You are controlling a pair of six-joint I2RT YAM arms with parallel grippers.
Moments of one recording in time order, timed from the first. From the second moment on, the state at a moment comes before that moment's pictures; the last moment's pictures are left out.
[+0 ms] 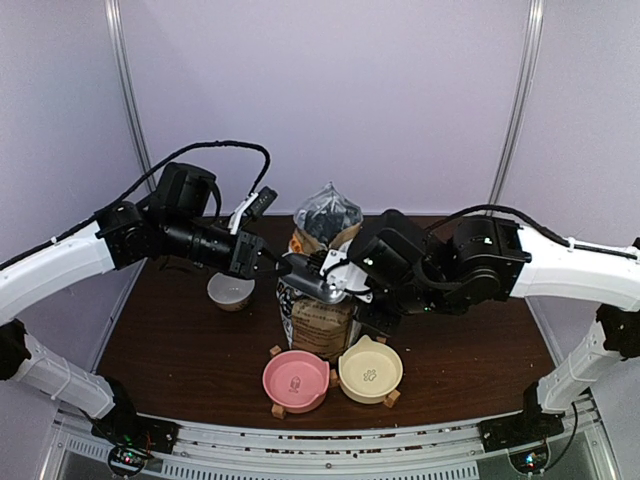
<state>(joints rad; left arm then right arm) -0.81 1.29 1.24 -0.52 0.53 -0.46 1.29 1.51 1.52 -0.91 0.47 -0.11</state>
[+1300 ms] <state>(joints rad) -0.81 1.14 1.02 -0.17 0.52 -0.55 1.04 1.03 0.96 -0.11 0.02 0.37</state>
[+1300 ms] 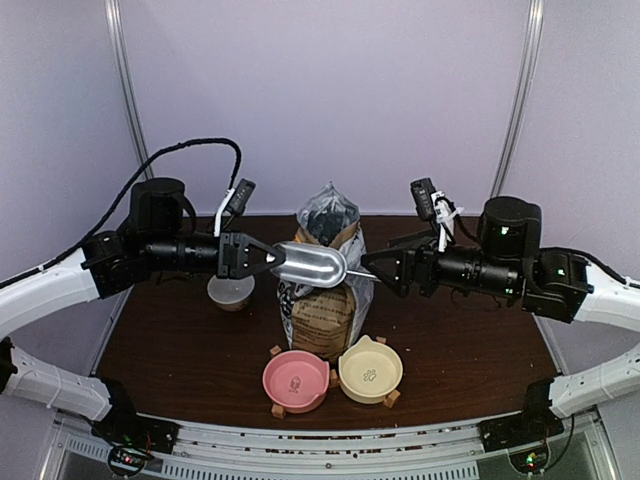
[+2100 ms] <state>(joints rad) -0.81 1.12 0.99 -0.09 0.52 -0.59 1.03 1.12 0.89 0.17 -0.21 0.63</state>
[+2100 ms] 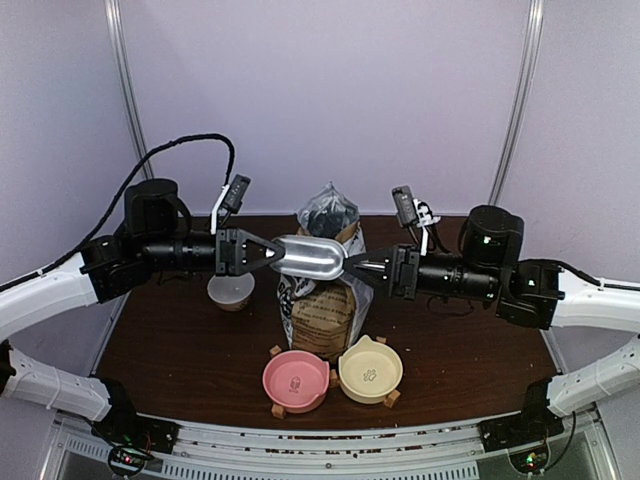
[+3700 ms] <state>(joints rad) -0.78 1.66 1.72 -0.67 0.22 -0.37 1.03 1.21 1.50 -0.63 0.34 0.37</state>
